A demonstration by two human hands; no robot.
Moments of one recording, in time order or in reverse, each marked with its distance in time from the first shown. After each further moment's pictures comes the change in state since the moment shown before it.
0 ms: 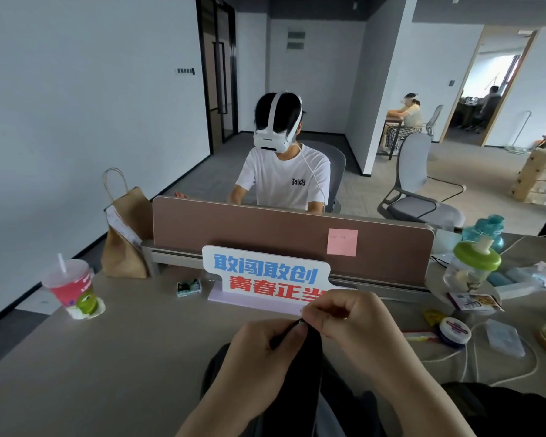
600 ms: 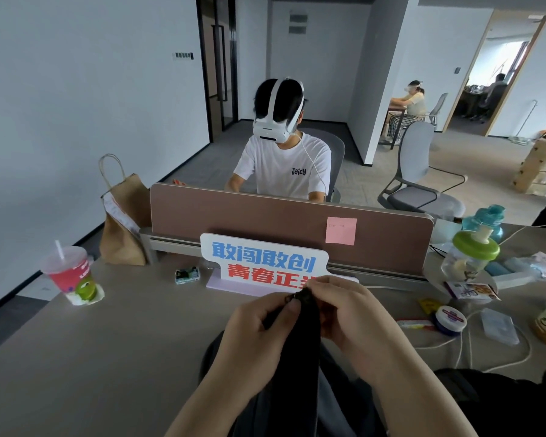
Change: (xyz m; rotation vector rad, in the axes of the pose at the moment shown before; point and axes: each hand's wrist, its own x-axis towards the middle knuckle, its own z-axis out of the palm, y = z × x) left_hand 0.000 0.005 0.005 -0.096 0.091 0.025; right_hand 0.007 0.008 0.007 0.644 -0.081 0.350
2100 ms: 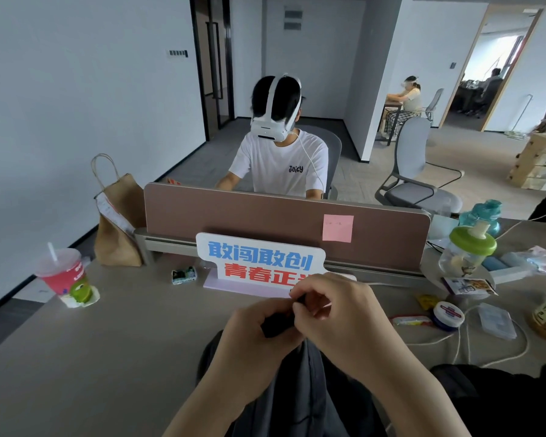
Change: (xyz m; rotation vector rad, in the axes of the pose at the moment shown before) left_hand -0.002 0.001 0.002 -0.088 -0.060 -0.036; right_hand -0.010 0.000 -0.002 -0.975 0.092 -0.661
